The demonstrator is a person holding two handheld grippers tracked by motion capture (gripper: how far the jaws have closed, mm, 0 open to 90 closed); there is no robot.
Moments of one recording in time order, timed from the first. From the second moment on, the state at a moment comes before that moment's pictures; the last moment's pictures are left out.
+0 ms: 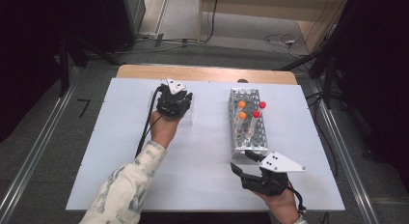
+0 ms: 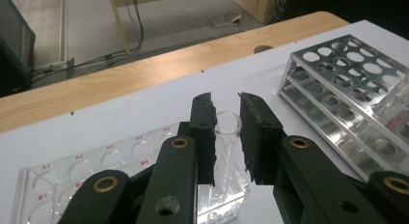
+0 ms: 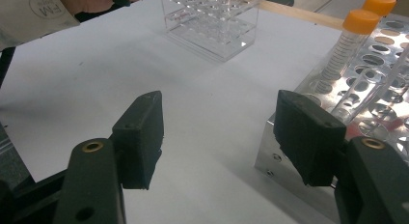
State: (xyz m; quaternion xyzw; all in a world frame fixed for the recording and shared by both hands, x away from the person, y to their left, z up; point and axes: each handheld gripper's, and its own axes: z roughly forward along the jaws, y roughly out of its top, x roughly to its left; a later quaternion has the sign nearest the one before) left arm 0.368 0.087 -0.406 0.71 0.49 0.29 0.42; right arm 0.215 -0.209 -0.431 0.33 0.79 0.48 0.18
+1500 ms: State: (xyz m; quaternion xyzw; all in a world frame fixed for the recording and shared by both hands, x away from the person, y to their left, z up) left arm 0.319 0.073 -0.460 0.73 0.48 0.27 0.41; right arm 0.215 -0.208 -0.433 0.33 0.79 0.48 0.18
